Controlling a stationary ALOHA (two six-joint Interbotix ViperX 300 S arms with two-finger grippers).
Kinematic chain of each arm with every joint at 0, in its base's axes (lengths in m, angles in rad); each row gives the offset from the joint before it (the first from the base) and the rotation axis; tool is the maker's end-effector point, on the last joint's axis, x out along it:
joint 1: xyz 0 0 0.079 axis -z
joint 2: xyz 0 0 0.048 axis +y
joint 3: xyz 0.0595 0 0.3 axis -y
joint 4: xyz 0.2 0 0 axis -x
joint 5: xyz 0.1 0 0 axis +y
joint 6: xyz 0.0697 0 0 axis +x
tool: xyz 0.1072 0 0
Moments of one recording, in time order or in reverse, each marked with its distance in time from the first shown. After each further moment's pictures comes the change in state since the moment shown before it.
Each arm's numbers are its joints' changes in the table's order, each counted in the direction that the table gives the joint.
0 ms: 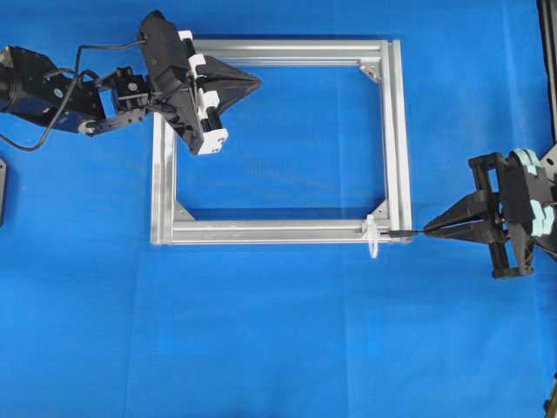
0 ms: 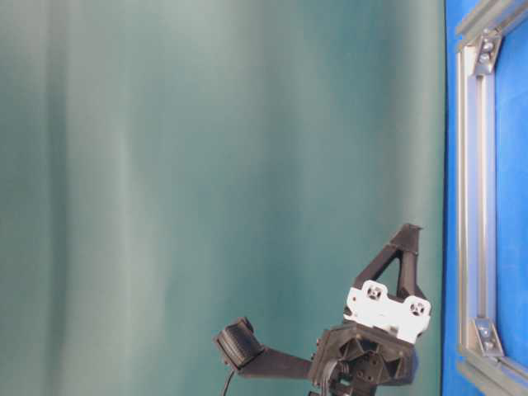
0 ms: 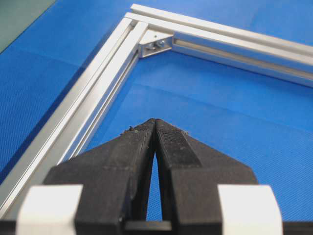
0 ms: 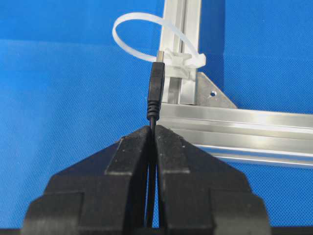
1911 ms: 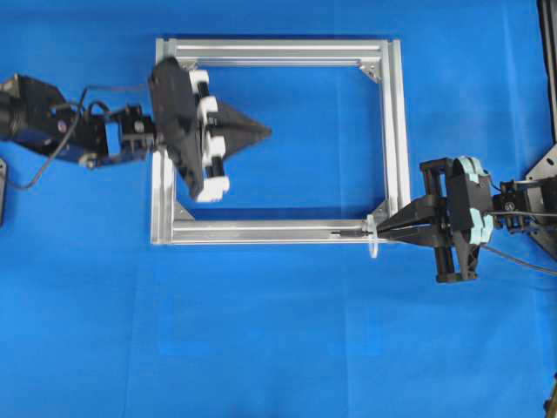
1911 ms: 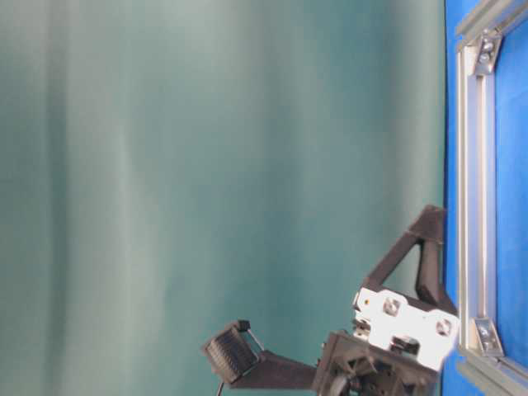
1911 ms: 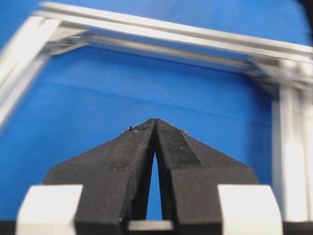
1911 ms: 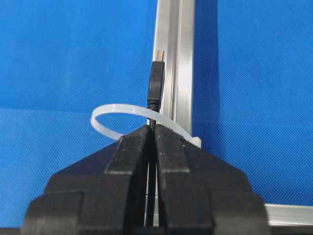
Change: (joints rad) left arm 0.186 0.000 0.000 0.000 0.000 -0.018; right arm 0.018 0.351 0.172 0.000 -0.213 0.000
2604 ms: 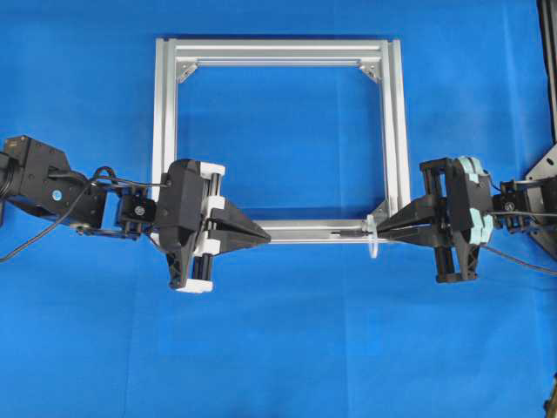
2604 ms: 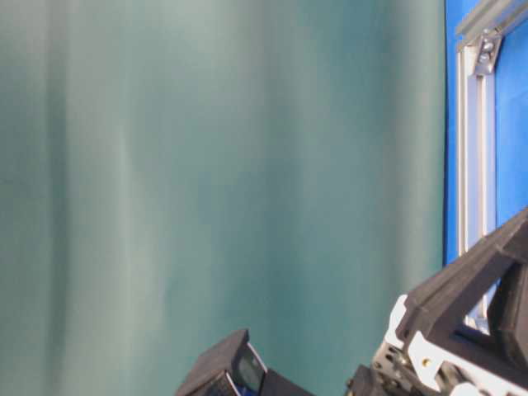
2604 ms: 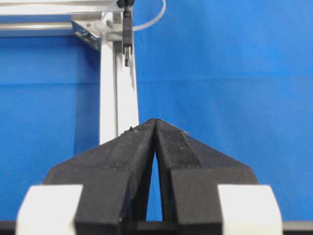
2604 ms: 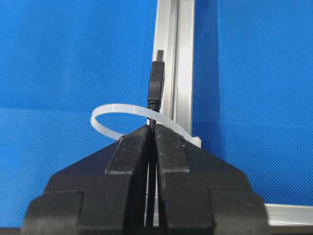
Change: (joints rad) left arm 0.249 0.002 0.032 0.000 0.114 0.000; right arm 0.000 0.000 0.000 -0.002 0.002 0.000
